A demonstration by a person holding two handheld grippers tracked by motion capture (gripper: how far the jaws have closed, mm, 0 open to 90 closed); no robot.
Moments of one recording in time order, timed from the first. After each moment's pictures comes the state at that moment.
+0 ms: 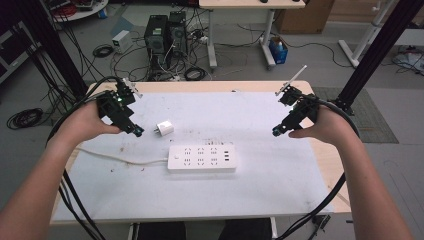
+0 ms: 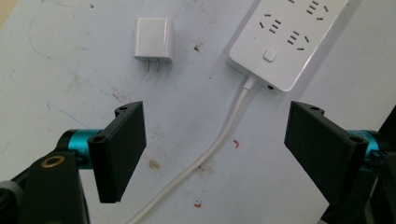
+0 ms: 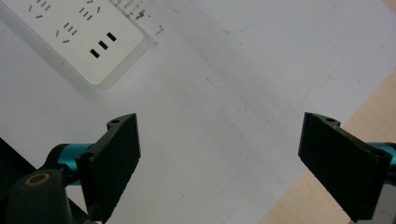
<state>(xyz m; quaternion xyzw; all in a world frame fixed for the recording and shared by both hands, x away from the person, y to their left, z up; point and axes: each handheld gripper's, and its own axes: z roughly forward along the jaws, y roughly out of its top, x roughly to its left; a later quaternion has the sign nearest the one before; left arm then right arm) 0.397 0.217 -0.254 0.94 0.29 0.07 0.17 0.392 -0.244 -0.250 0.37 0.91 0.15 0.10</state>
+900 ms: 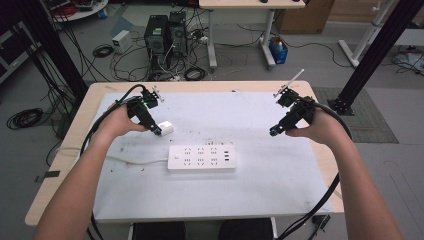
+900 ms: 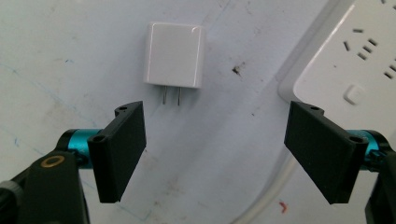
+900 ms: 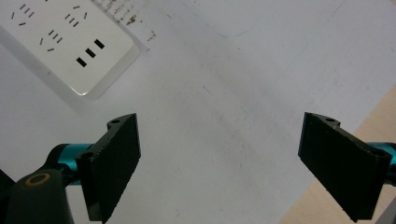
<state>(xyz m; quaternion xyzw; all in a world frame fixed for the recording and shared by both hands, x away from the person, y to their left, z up) 0.468 0.189 -0.337 0.94 0.31 0.05 0.14 0.404 -0.245 -0.270 0.38 0.90 0.16 0.10</state>
